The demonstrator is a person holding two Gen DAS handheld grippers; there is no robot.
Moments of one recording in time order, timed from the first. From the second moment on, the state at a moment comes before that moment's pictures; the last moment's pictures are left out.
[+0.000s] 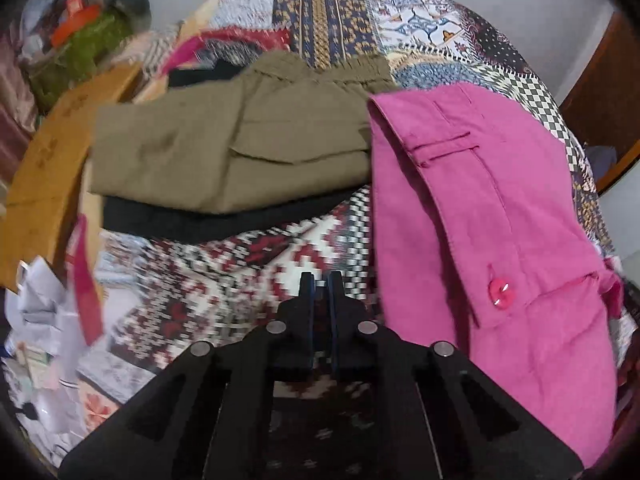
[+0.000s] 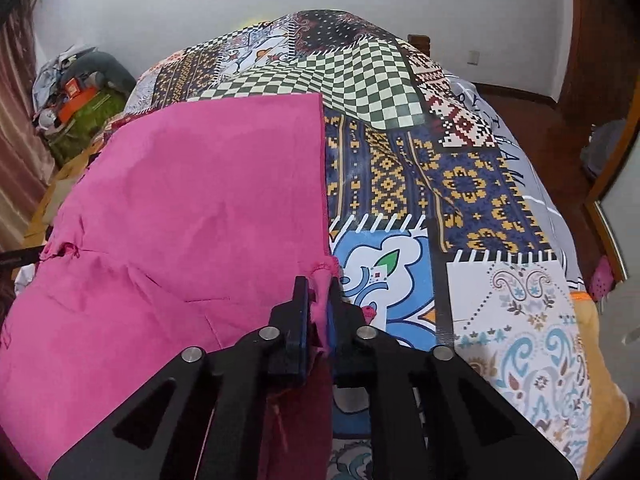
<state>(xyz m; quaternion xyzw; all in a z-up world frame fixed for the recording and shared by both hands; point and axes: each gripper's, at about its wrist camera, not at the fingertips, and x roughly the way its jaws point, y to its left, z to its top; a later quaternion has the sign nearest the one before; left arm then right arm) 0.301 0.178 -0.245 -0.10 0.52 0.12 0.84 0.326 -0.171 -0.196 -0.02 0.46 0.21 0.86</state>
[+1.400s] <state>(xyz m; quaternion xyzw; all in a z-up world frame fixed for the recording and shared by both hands) 0.431 0.178 -0.256 -0.08 0.50 0.01 0.86 0.464 -0.117 -0.186 -0.03 0.45 0.25 0.86</state>
